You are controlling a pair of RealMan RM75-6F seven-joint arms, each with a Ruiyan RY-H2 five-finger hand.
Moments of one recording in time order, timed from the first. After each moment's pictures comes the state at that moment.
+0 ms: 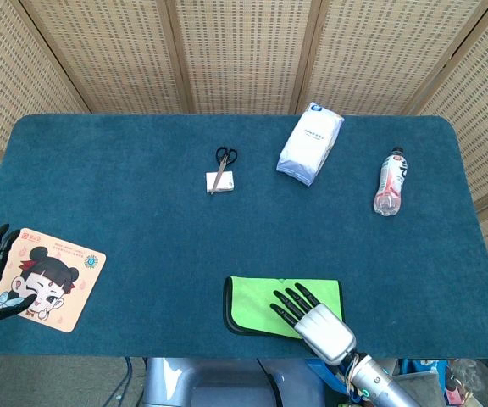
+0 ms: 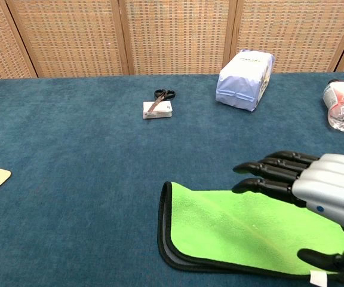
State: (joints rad) left arm -0.07 -1.02 -0.04 -1.82 1.51 1.52 0.15; right arm 0.45 -1.35 -0.16 -1.88 -1.63 1.13 -0.56
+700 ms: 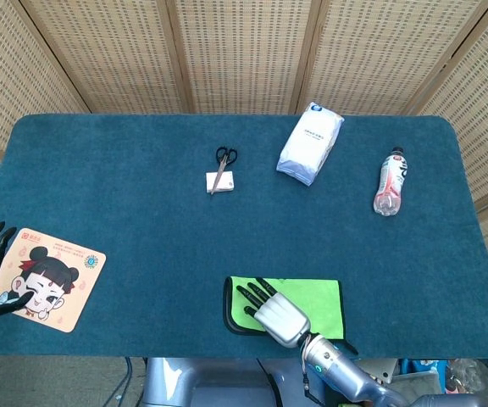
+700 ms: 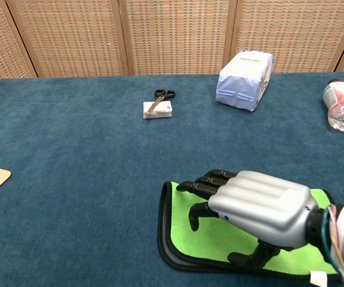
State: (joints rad) left arm -0.08 -1.02 -0.05 -1.80 1.47 1.50 0.15; right arm 0.57 -1.61 -0.01 -1.73 -1.38 0.92 -0.69
